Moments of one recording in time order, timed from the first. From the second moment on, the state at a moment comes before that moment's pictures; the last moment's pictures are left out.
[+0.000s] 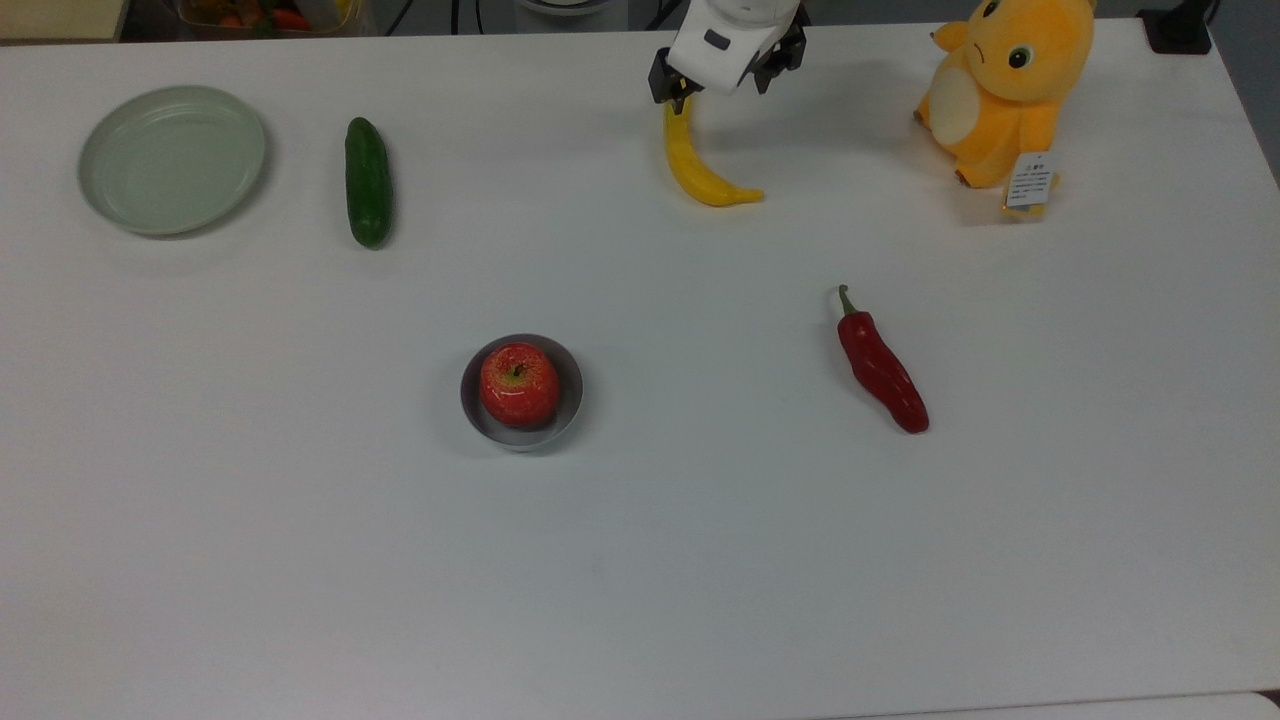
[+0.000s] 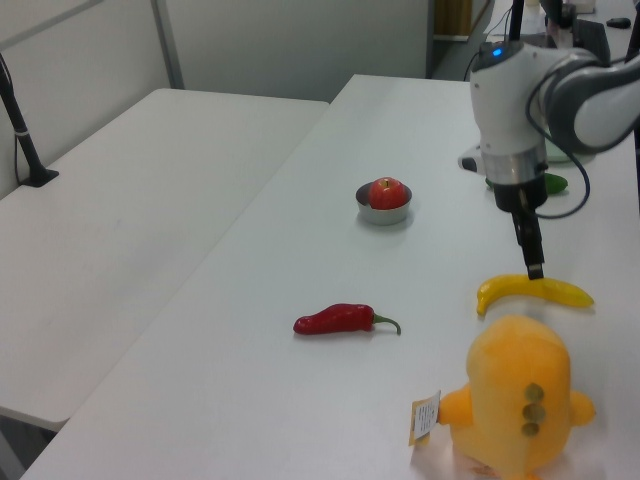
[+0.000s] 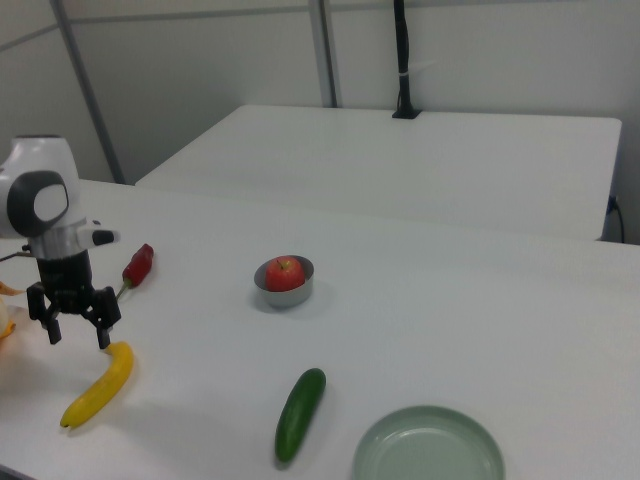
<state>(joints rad) 0.34 -0.01 0.11 -2.19 0.05 1.95 0.08</state>
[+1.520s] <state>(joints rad) 0.31 0.03 0.11 -2.30 0.01 2.10 0.10</state>
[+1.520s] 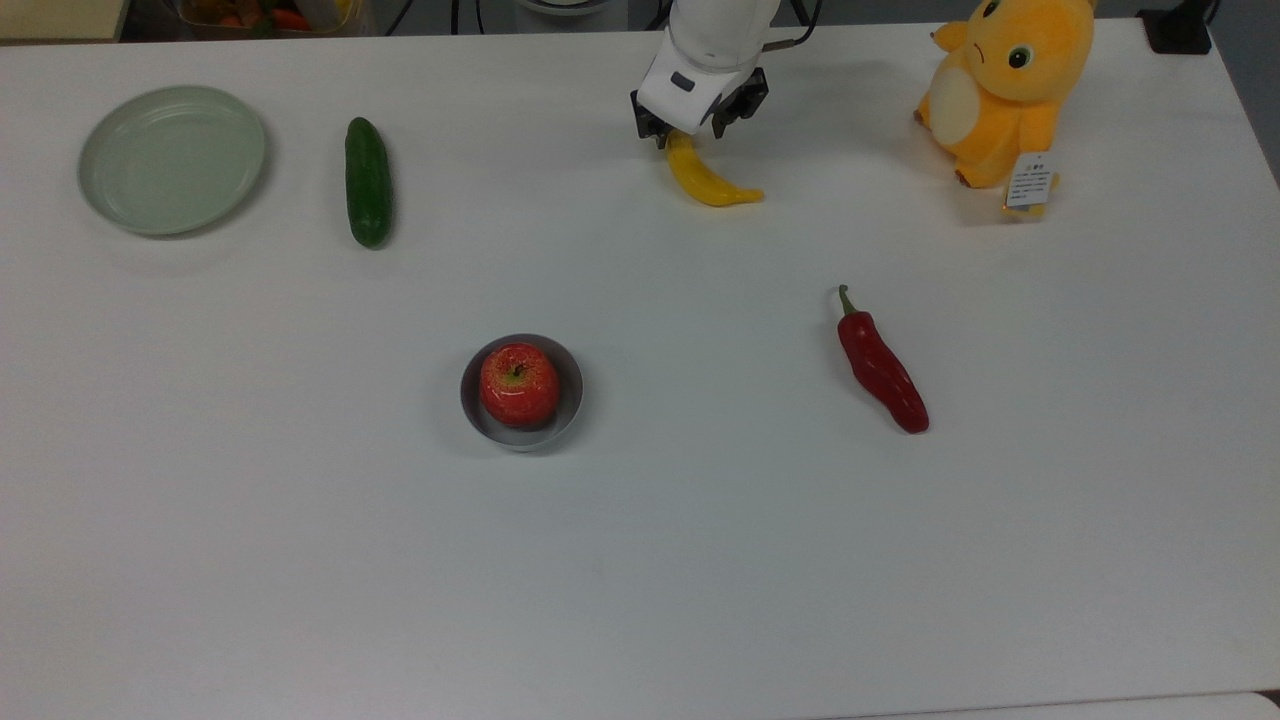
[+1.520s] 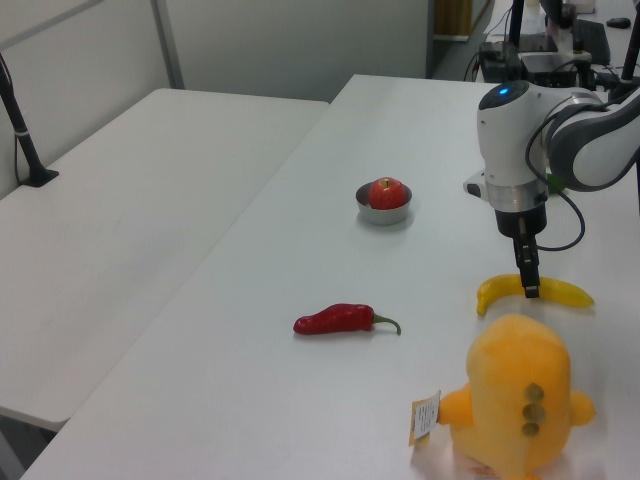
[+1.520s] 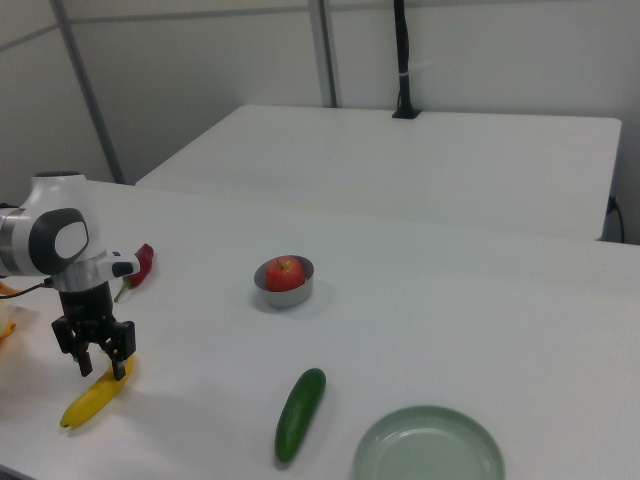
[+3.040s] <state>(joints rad) 0.27 -0.02 0.11 -2.13 -0.01 1.93 0.10</state>
